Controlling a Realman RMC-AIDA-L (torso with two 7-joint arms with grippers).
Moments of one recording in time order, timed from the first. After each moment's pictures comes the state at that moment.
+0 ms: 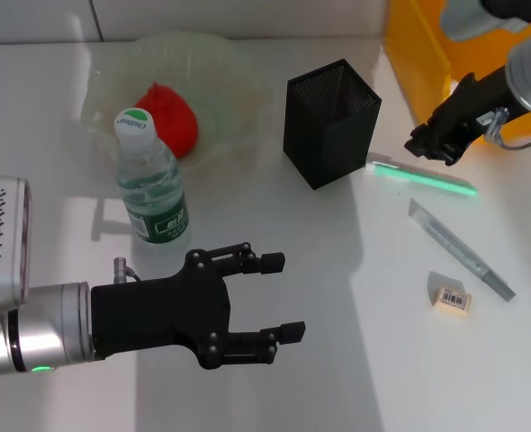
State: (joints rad) left arm -0.26 -2.07 1.43 0.69 1.40 1.52 -1.04; right arm 0.72 2.08 -1.23 -1.23 -2.64 -1.45 2.20
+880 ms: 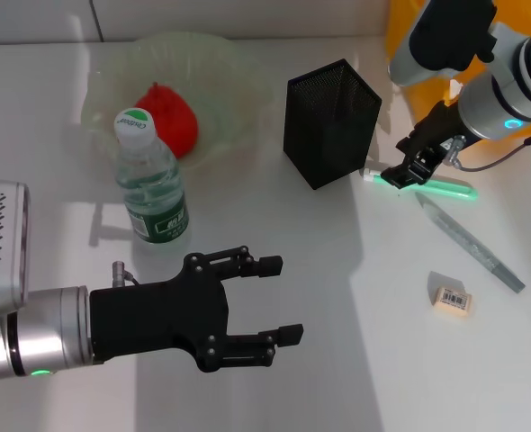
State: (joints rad) left arm -0.26 -2.07 1.43 0.68 1.40 1.51 -1.04; right arm 0.79 2.08 -1.33 -0.96 -2.67 -1.19 2.22
